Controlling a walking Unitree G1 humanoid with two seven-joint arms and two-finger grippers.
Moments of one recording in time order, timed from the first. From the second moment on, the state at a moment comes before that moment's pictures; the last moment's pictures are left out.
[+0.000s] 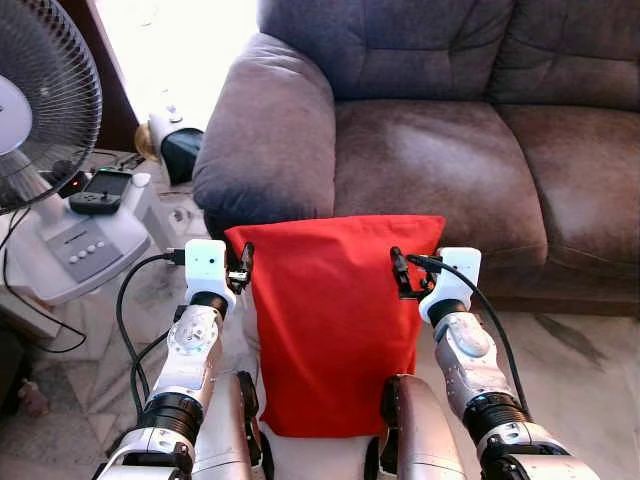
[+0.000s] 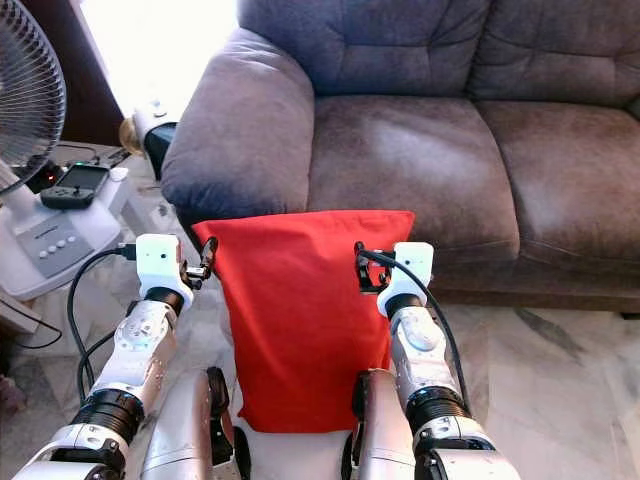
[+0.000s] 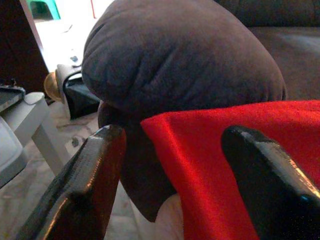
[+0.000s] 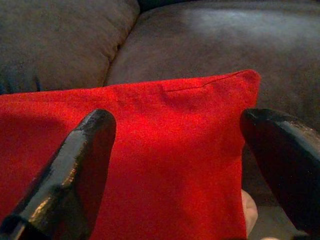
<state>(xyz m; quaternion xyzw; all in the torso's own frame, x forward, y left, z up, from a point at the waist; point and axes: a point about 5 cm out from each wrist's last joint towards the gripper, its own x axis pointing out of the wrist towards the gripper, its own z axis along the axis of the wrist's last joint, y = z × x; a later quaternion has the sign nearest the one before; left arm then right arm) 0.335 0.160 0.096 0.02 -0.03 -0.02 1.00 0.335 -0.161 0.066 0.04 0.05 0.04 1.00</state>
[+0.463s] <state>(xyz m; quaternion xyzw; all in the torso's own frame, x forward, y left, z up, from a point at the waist) 0.334 0.159 0.100 0.03 -0.05 -0.04 1.00 0.348 -0.172 0.074 0.12 0.06 0.00 0.99</state>
